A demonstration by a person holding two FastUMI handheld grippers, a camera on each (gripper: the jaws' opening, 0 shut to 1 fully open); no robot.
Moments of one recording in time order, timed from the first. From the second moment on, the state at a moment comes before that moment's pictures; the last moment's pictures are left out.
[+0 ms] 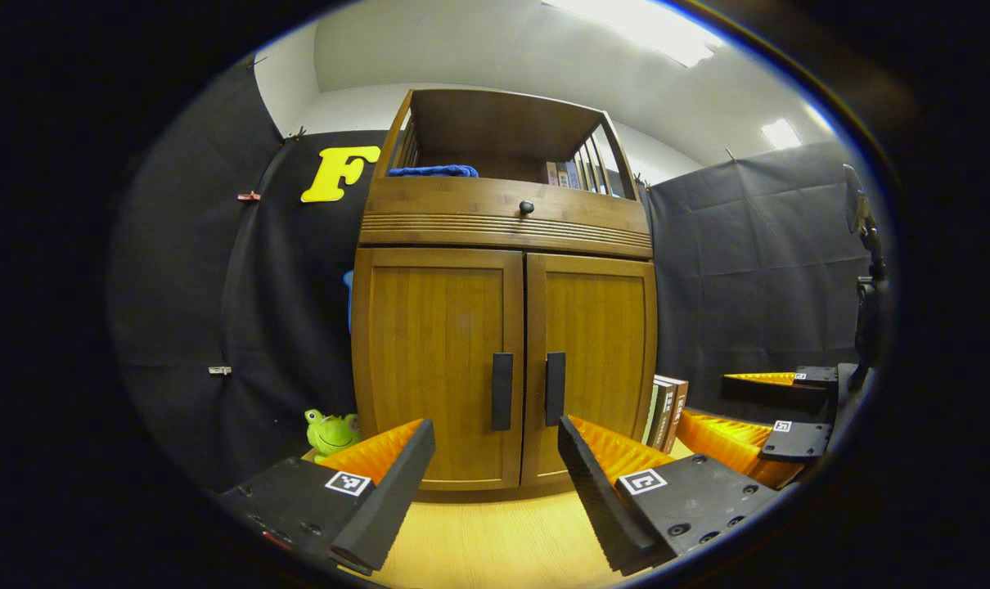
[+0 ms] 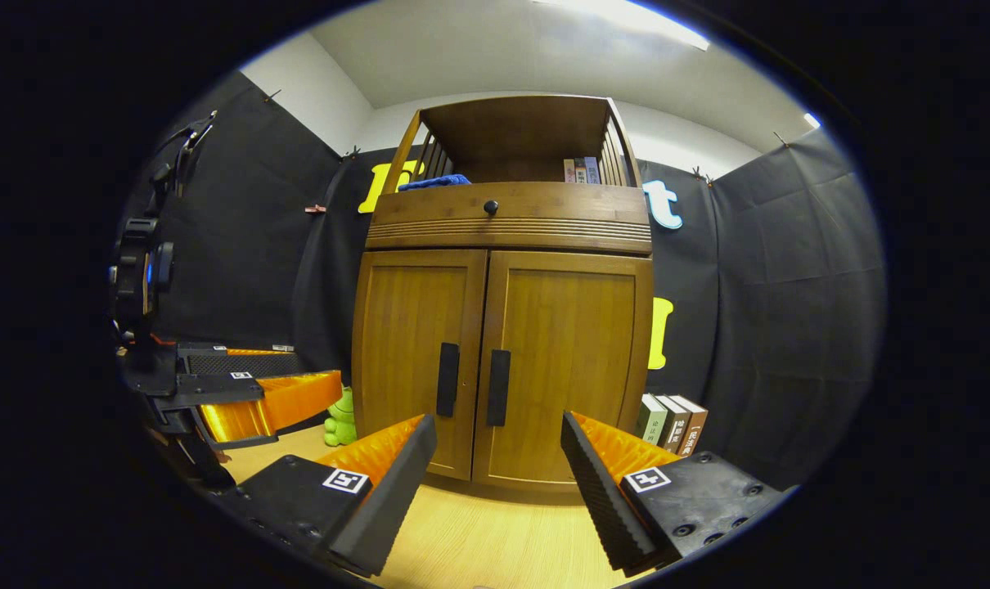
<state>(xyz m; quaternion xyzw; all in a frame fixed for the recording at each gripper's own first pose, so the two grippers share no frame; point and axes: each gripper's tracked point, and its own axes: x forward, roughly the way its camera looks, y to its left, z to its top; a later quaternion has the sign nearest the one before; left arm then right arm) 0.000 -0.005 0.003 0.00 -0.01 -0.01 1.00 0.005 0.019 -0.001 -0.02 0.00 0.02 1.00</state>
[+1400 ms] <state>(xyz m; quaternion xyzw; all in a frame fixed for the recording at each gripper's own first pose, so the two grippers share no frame) -0.035 0.078 -0.002 -0.02 -0.02 0.08 1.00 0.183 0.036 -0.047 -0.04 0.02 -0.01 1.00</state>
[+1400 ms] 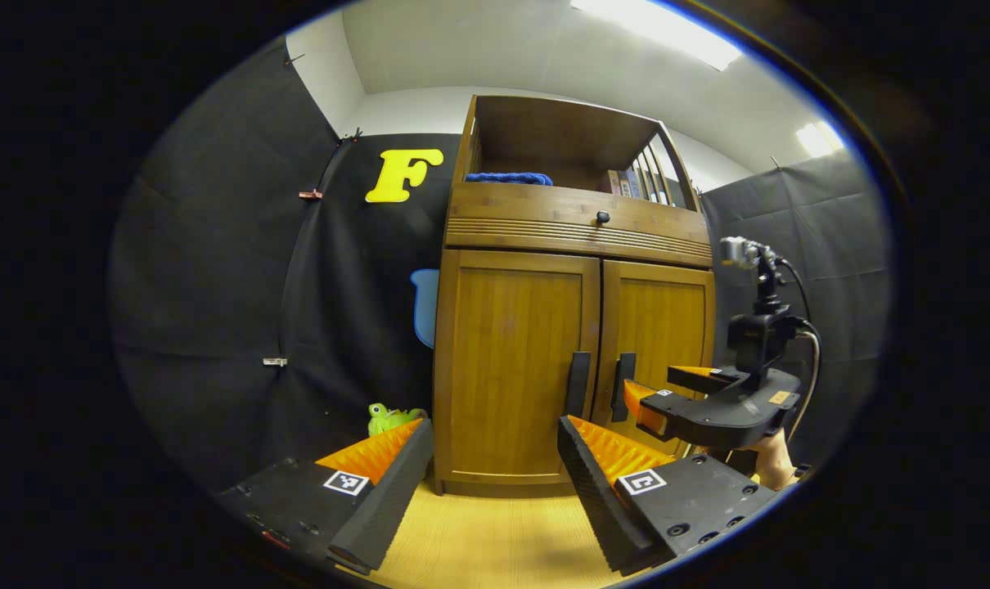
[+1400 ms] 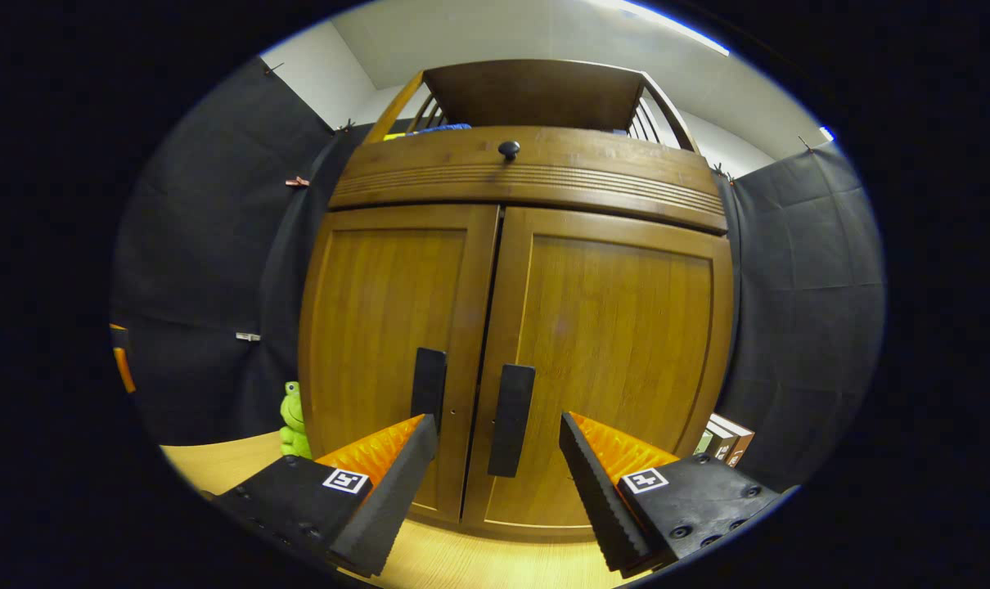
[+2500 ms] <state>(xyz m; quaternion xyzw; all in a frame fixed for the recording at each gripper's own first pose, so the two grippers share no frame) -0.060 0.114 0.002 -0.02 -0.03 0.13 0.99 0.263 0.019 -0.089 -0.01 0.07 -0.06 1.00</state>
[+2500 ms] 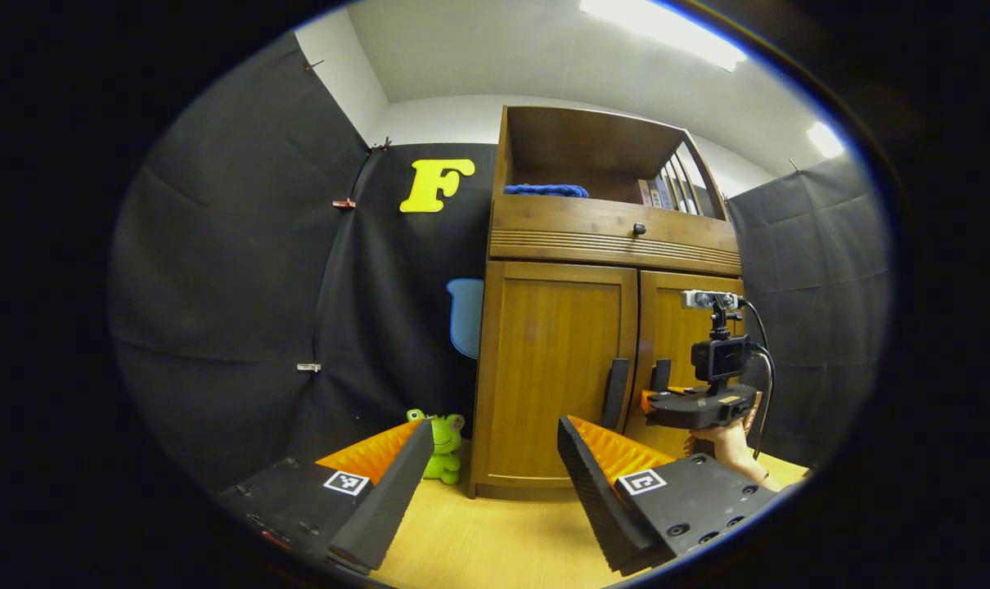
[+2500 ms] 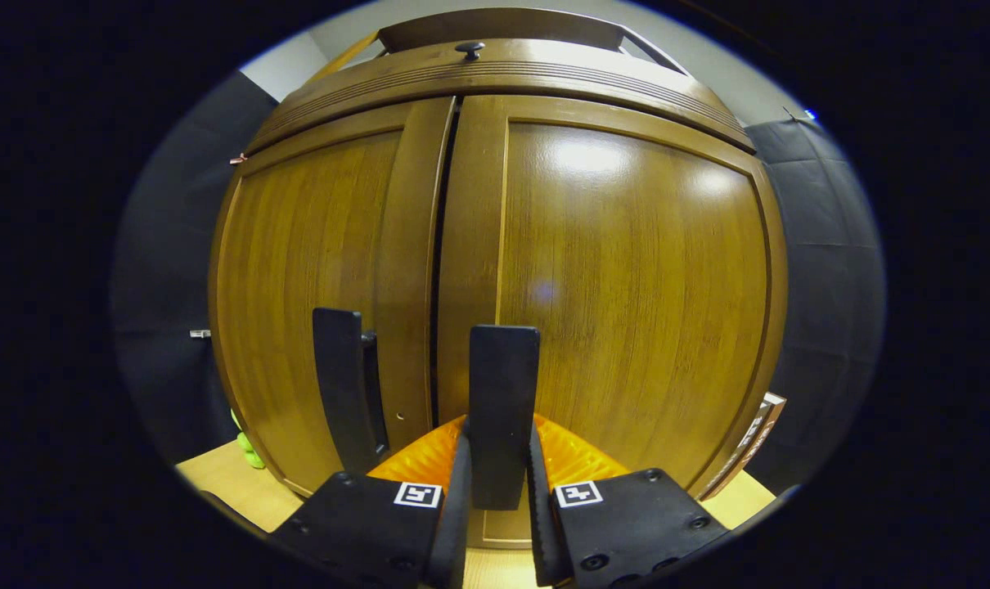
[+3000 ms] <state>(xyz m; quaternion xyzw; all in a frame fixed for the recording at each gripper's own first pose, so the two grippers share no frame) -0.063 0.080 -0.003 -0.01 -0.02 0.10 0.99 0.213 0.018 -0.085 -0.02 0.08 -0.02 1.00</state>
